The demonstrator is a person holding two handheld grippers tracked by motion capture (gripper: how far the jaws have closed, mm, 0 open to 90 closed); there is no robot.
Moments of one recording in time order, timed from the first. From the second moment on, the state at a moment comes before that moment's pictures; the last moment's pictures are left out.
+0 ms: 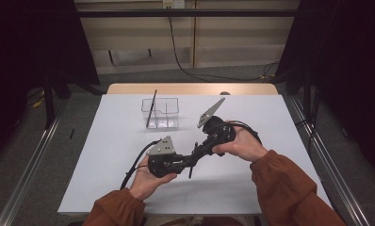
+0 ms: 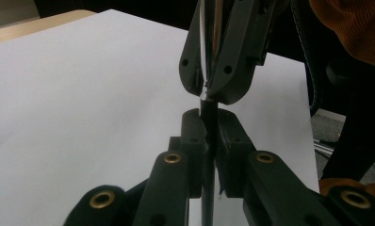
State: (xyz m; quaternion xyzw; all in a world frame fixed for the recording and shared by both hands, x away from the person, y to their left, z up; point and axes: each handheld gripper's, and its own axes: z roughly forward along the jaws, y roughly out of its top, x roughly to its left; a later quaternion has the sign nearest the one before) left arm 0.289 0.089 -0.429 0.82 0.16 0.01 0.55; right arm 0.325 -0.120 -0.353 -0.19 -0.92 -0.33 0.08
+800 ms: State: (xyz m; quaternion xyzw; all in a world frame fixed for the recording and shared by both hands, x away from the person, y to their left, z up) left arm 0.292 0.094 -0.428 0.82 0.17 0.00 0.55; right arm 0.318 -0.139 -0.355 -0.20 -0.90 -0.39 0.07
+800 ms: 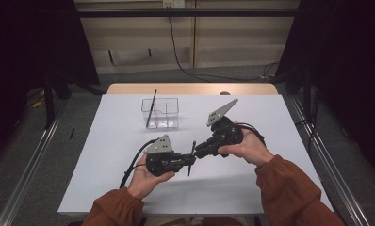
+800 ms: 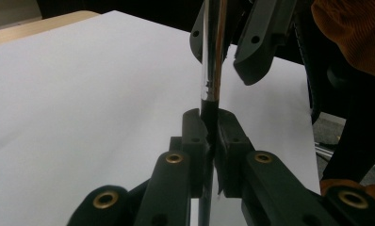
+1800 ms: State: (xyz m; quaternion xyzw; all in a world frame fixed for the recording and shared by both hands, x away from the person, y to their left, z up) left arm 0.294 0.106 -0.426 0.81 0.18 0.02 0.55; right arm 0.298 -0.164 -0.386 -0.25 -0.85 -0.46 0.01
